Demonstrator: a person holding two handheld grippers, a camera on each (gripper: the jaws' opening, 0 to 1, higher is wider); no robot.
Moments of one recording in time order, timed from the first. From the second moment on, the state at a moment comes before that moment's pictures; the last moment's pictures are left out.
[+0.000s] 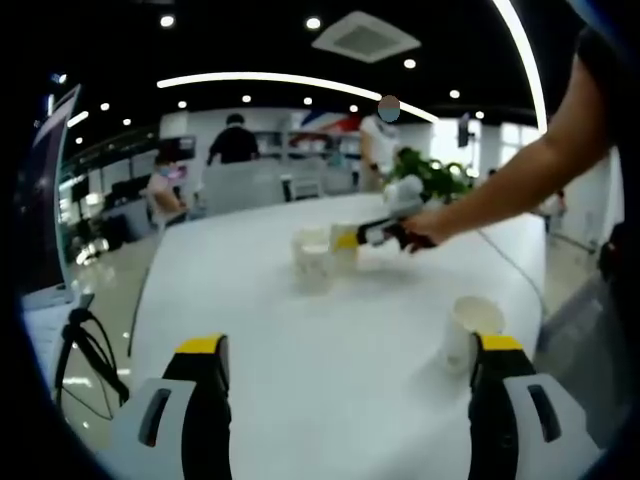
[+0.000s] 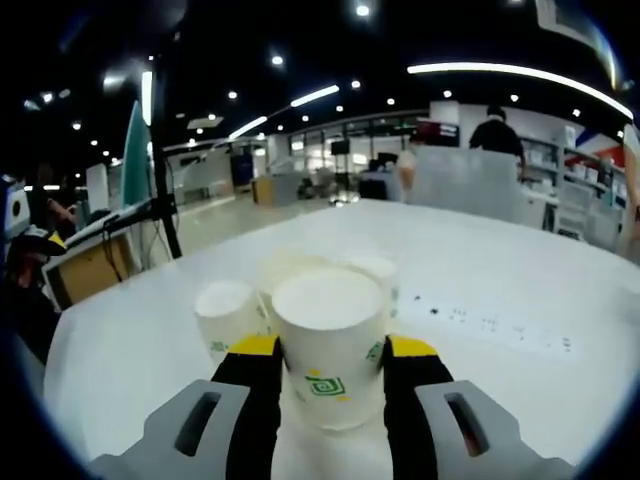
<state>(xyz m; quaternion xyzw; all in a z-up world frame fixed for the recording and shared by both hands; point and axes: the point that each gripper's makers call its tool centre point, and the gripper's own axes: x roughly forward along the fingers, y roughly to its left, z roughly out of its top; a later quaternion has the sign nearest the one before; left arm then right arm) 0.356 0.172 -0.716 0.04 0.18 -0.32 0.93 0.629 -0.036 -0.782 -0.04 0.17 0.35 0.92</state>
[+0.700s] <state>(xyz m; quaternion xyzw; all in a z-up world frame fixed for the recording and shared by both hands) 0.356 0.166 -0.707 0.03 0.18 -0.33 0.93 0.640 -0.044 -0.721 -0.05 0.15 0.36 0.92</state>
